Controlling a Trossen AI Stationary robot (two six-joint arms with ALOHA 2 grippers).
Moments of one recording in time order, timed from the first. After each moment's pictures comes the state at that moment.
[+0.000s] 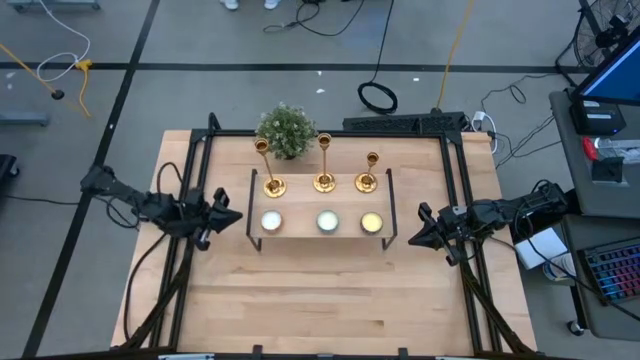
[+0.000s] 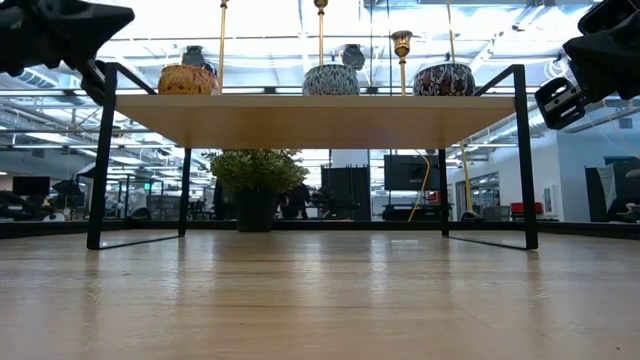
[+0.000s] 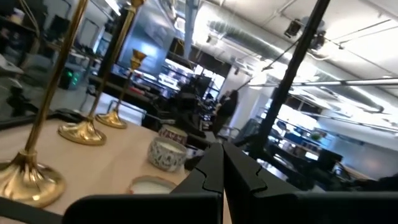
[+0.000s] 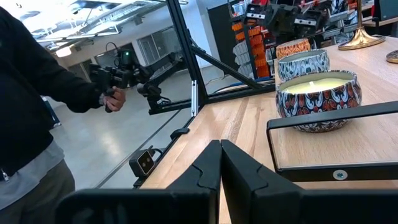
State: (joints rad) left arm -0.42 0.19 0.02 0.48 -0.38 -0.32; right arm 0.33 0.00 0.01 0.02 -0.03 0.33
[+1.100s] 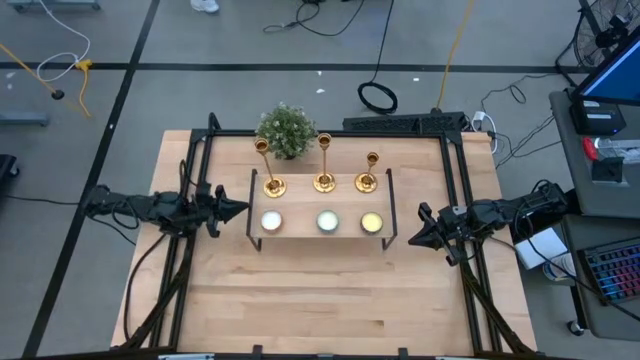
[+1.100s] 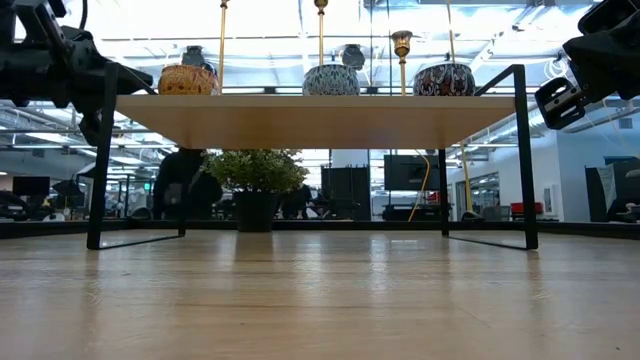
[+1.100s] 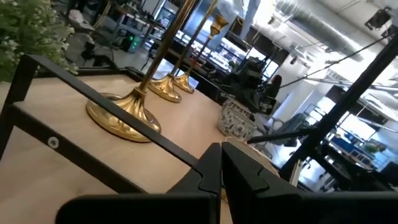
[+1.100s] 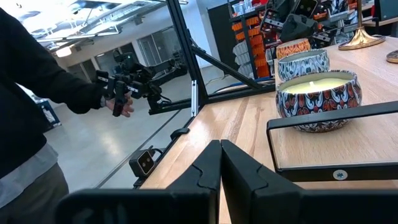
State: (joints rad) left arm -0.21 0.01 0.02 0.05 -0.35 -0.56; right arm 0.33 0.00 0.01 0.02 -0.03 0.33
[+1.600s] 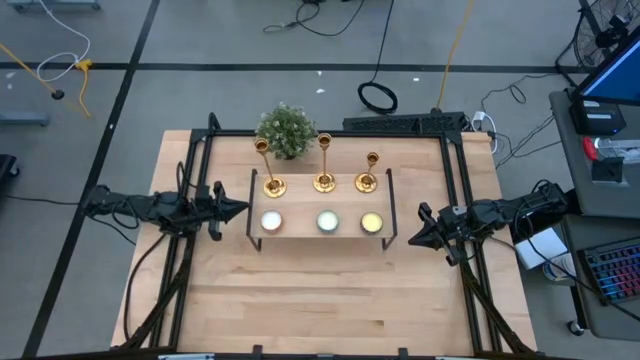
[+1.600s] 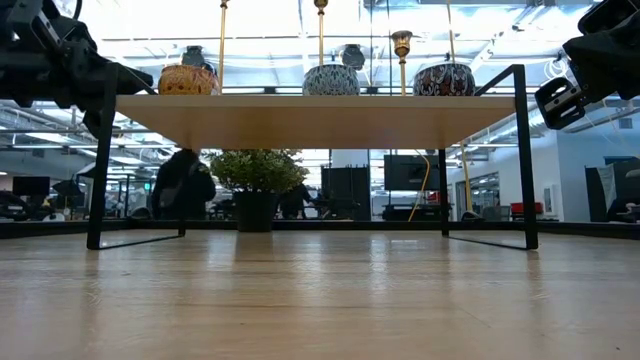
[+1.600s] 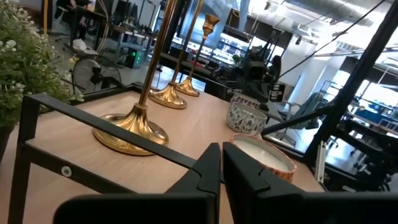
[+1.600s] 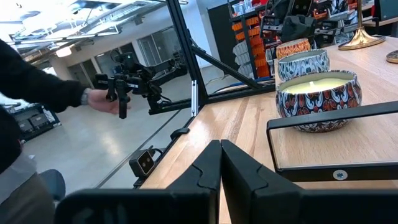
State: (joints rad) left arm -0.21 0.01 0.02 0.06 -0.36 -0.35; right arm 0.33 0.00 0.01 0.02 -0.03 0.33
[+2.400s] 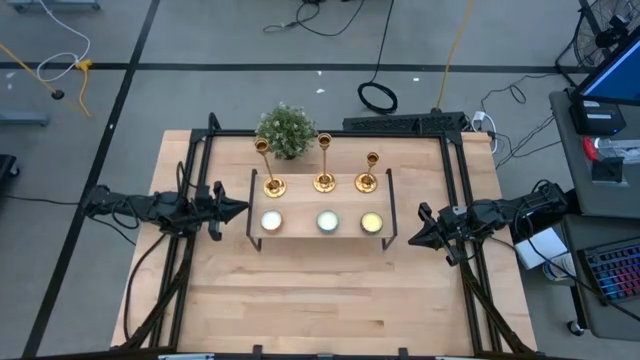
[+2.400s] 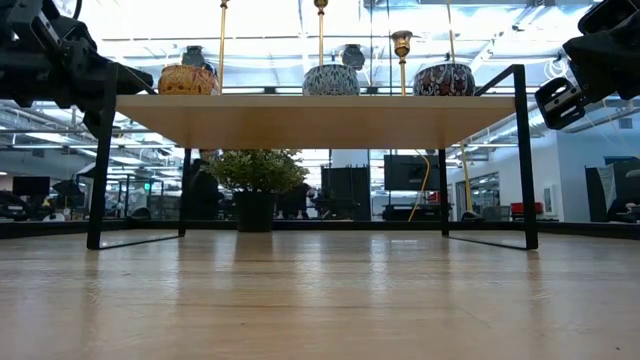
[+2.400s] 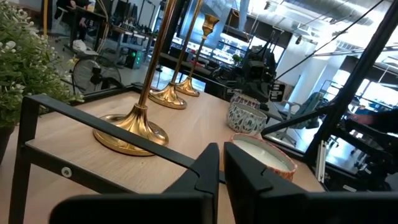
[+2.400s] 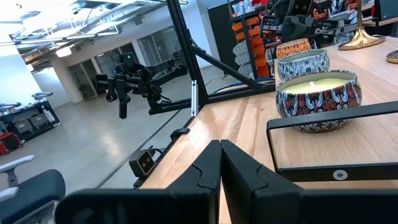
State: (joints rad) left arm -0.21 0.01 0.02 0.06 -0.36 -0.35; right arm 0.33 0.00 0.01 0.02 -0.03 0.33
